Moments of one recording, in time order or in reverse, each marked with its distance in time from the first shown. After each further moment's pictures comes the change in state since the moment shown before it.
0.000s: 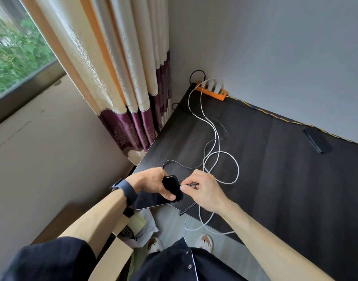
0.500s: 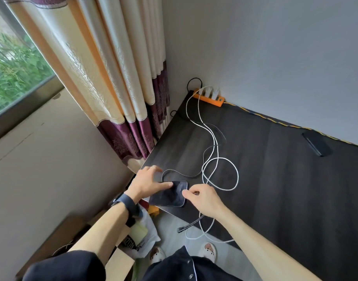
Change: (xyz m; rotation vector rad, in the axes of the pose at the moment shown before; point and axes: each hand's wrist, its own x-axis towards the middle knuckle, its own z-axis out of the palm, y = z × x) left_hand 0.008 -0.015 0.011 0.017 0.414 -0.189; right_hand 0.007 0.026 0.012 -0.037 -0.039 0.227
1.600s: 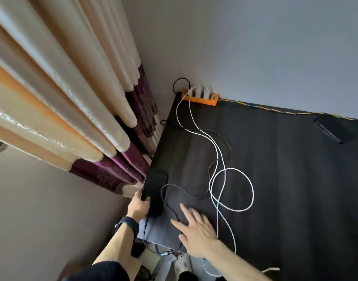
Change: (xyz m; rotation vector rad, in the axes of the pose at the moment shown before) left_hand 0.141 -0.061 0.026 -0.395 0.072 -0.375; right_hand 0.086 0.042 0.087 -0.474 -0.265 -0.118
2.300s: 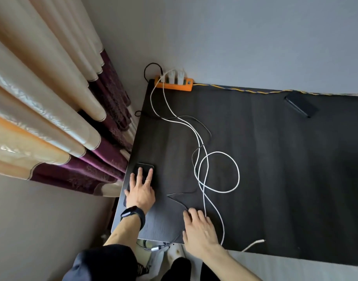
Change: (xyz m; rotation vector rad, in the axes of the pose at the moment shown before) left_hand 0.029 0.008 0.042 0.707 0.048 0.418; right_hand -0.009 -0.001 0.052 -0.045 0.223 0.288
